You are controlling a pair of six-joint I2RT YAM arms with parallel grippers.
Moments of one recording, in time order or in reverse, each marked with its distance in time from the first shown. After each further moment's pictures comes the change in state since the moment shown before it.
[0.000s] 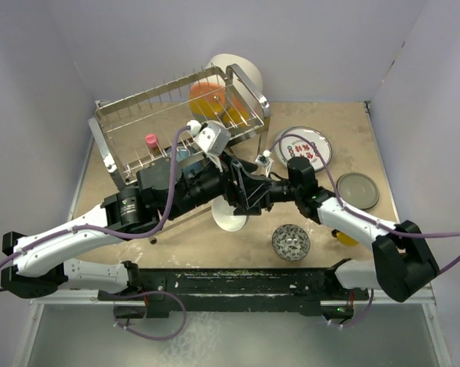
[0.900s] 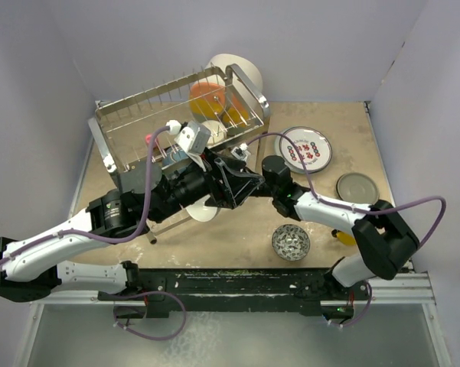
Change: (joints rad) left arm 0.000 -0.073 -0.021 -0.006 -0.042 0.000; right arm 0.208 0.166 0.117 0.264 0.240 0.161
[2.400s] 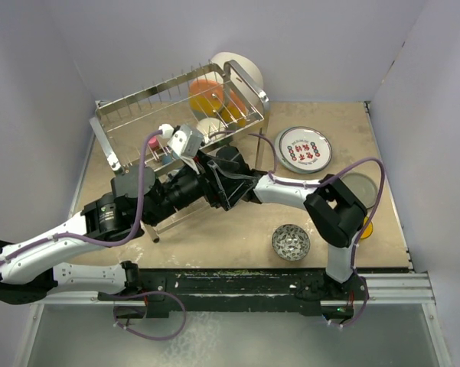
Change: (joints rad) left arm 0.000 -0.047 -0.047 0.000 -0.023 0.000; right arm 0.111 0.410 0.415 -0.170 0.334 -0.087
